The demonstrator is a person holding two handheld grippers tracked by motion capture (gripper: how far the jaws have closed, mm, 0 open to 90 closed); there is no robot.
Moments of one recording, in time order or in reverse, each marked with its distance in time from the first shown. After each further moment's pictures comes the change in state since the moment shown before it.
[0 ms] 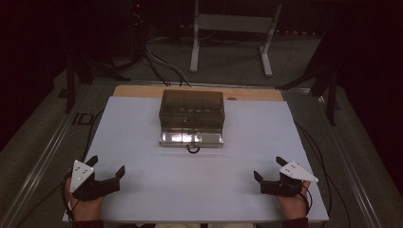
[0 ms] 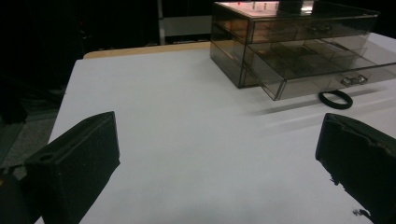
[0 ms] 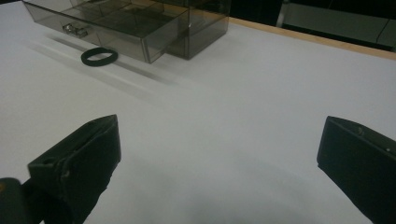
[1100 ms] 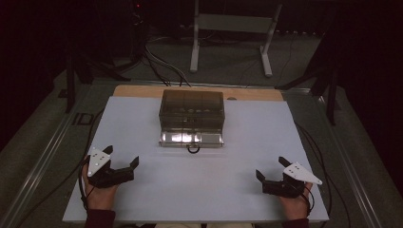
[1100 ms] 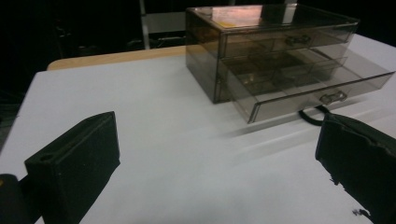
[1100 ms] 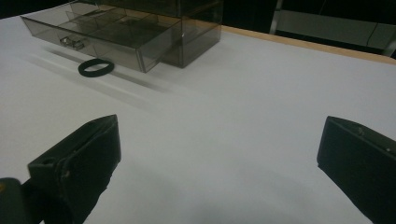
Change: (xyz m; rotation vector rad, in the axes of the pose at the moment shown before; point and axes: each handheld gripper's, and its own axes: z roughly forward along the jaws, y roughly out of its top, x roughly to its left) left arm -0.024 0.027 0.033 0.027 -0.065 0.014; right arm -0.002 -0.001 -0.006 -0.041 -0.021 0.028
